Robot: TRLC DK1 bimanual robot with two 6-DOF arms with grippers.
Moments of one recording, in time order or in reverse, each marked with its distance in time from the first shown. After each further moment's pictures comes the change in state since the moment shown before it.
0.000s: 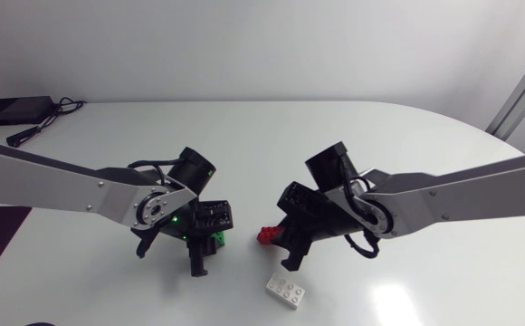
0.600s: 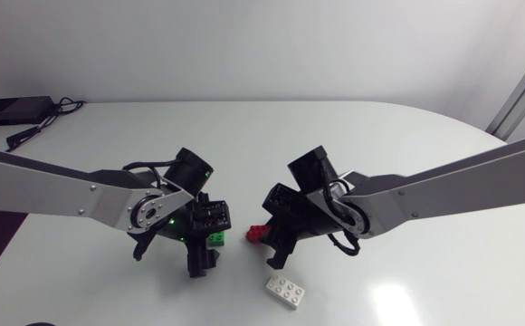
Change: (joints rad) left arm -0.006 -0.034 -0.026 0.006 -0.018 -0.015; right arm 0.043 0.099 0.051 0.064 0.032 0.006
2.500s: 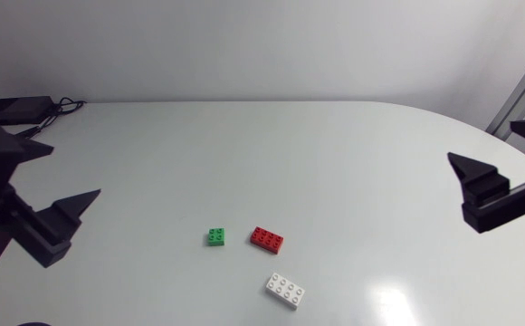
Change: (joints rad) left arm 0.086 -1.088 0.017 -0.526 -0.328 -0.361; right arm -0.090 -1.246 -0.053 -0.615 0.779 0.080
